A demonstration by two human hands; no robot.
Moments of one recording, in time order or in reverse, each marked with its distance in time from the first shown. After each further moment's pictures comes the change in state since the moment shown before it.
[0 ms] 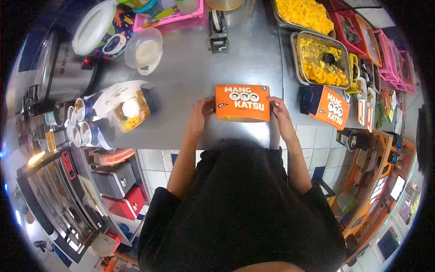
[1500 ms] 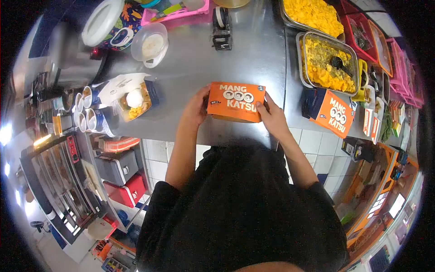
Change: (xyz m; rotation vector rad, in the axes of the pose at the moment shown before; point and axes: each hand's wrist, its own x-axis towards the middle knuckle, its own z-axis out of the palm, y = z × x) left_hand 0.017 0.033 0.026 -0.366 0.039 -0.331; right_hand 0.018 -0.012 0.014 -0.694 0.108 0.058
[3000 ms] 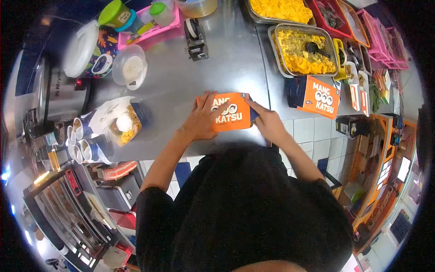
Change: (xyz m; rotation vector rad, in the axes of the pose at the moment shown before) left_hand -0.017 -0.001 0.024 2.058 -0.551 0.733; right_hand -0.035 -0.005 -0.018 -0.236 0.096 -0.353
